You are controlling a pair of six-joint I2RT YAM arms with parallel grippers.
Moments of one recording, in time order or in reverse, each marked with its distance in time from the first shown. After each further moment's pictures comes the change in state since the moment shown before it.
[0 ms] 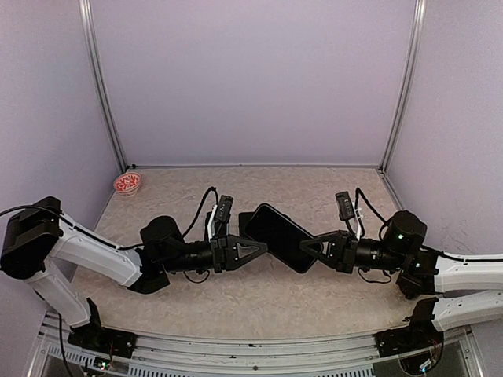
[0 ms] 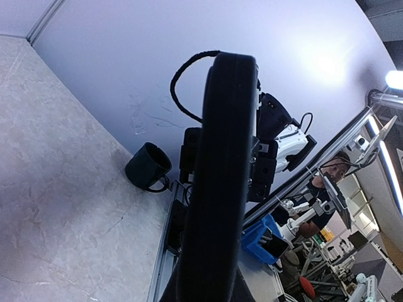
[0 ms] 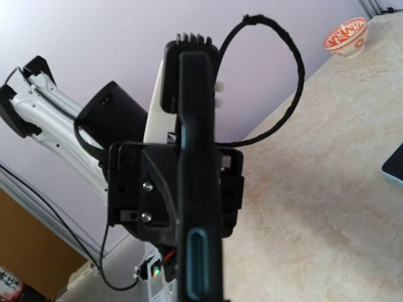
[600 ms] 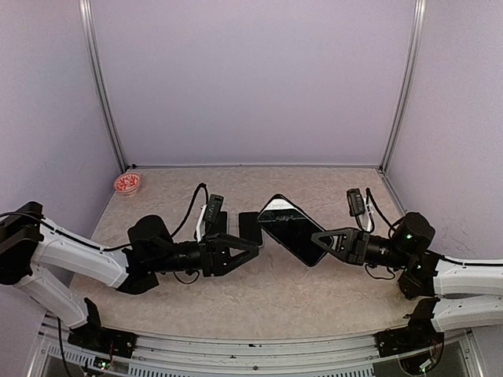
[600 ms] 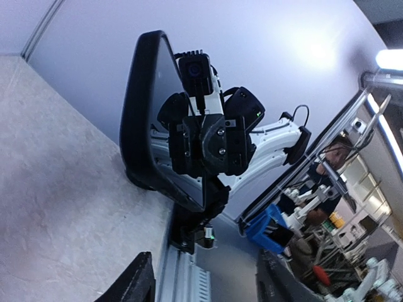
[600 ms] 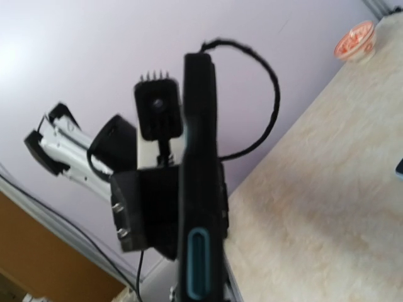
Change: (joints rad) left arm 0.000 -0.113 -0.051 -0.065 0.027 0.082; right arm -0.112 -0.019 -0.074 0.154 -0.121 0.173
